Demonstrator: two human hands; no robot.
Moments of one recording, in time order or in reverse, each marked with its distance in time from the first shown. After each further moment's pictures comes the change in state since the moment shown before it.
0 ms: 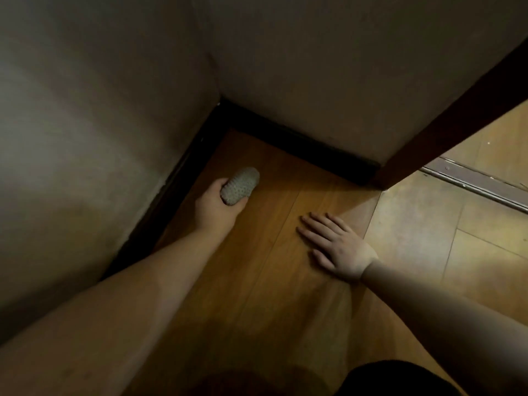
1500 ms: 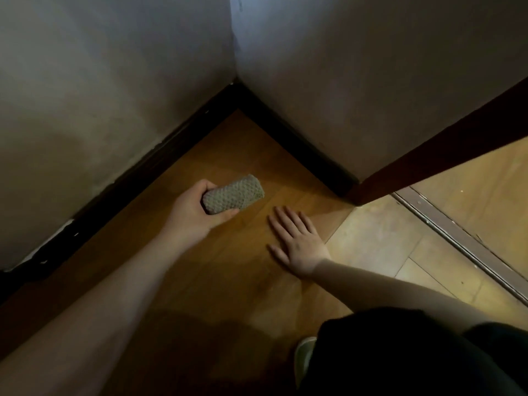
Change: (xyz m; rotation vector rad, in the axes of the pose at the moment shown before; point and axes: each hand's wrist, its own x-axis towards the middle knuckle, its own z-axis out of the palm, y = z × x) left_hand -0.091 0.032 -0.018 -0.135 -0.067 -0.034; right_hand 0.002 -0.002 0.004 -0.012 -0.048 -0.015
